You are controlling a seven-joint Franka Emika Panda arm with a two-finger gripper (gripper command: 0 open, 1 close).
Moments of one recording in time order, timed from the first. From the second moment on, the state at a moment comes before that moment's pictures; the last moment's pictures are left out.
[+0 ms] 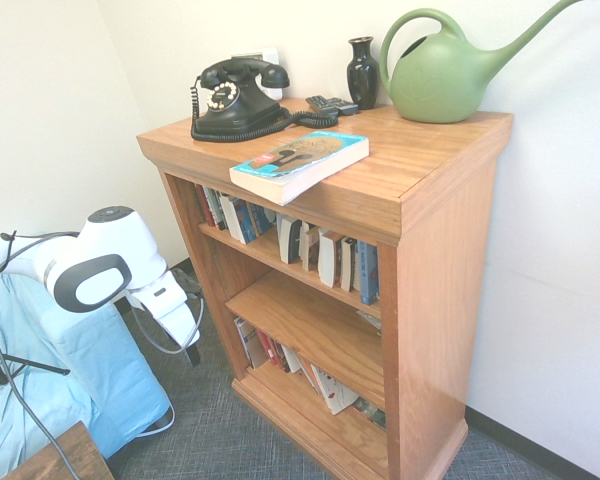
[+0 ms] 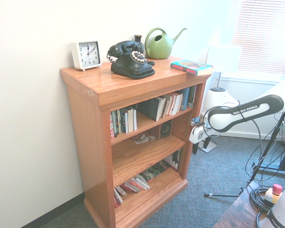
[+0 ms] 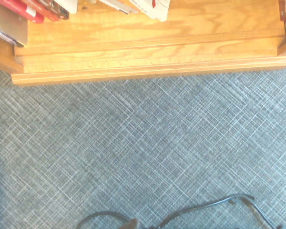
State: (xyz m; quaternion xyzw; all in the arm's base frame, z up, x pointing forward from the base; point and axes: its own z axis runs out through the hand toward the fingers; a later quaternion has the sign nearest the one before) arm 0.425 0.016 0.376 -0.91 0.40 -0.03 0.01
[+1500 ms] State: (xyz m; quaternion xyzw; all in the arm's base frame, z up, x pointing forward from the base) arm 0.448 -0.015 0.565 -0.75 0.38 -0.31 -0.44
